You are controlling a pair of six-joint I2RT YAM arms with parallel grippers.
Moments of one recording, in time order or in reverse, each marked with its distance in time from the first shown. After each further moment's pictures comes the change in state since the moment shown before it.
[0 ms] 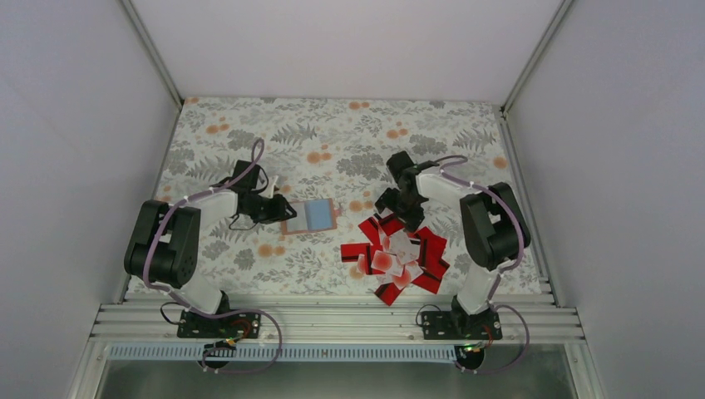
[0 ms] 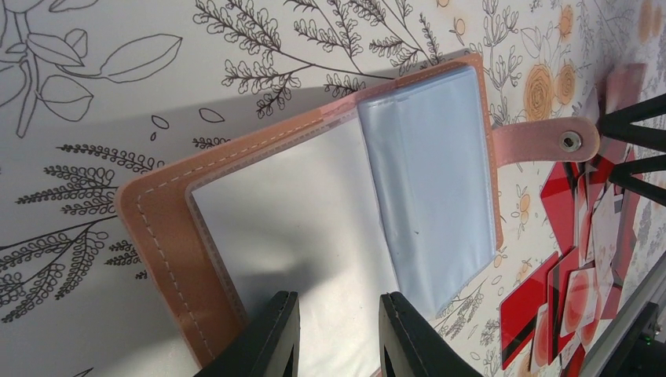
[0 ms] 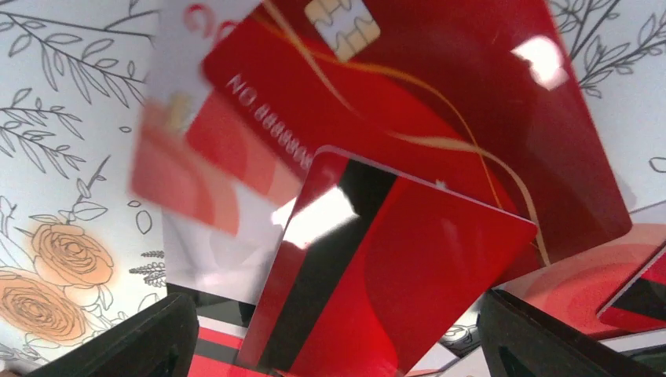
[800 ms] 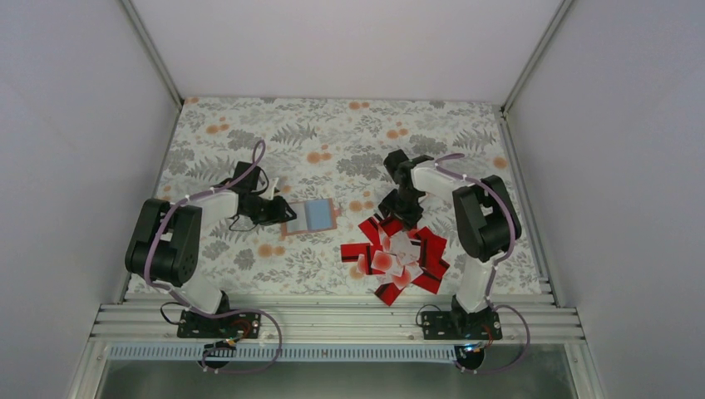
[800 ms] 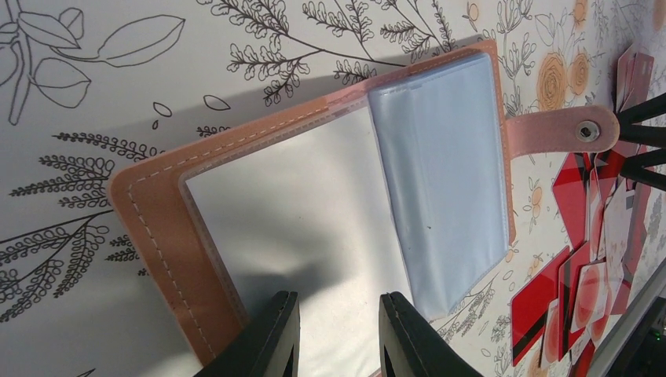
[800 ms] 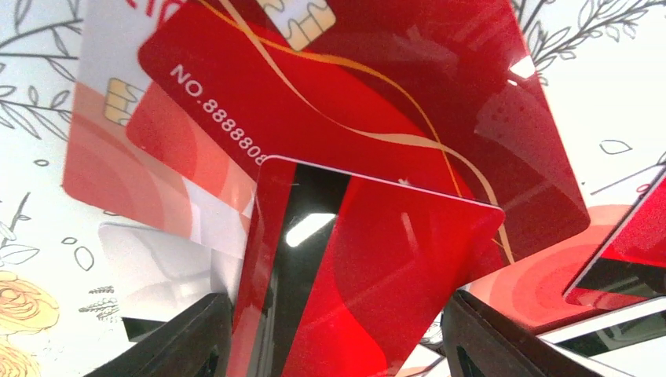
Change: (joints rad) left arm 0.000 0.012 -0.009 0.000 0.000 0.016; right arm -0.001 0.097 0.094 -0.130 0.012 0.061
